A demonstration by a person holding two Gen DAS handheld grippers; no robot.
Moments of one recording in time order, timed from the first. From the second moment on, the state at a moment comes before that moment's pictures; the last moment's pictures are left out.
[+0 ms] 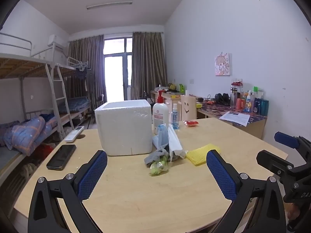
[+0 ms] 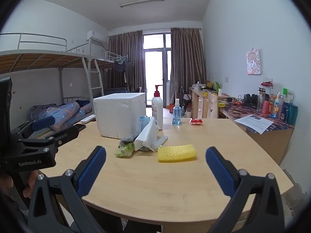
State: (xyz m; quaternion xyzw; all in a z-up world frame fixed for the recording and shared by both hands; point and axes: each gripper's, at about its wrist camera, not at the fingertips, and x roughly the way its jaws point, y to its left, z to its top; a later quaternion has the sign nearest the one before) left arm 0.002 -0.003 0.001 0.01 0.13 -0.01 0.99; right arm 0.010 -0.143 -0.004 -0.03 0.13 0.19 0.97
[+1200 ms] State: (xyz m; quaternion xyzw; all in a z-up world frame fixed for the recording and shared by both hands) left arm 0.008 0.002 0.004 0.00 0.13 0.00 0.99; right arm 0.016 -0.155 0.002 -0.03 0.13 0.18 0.97
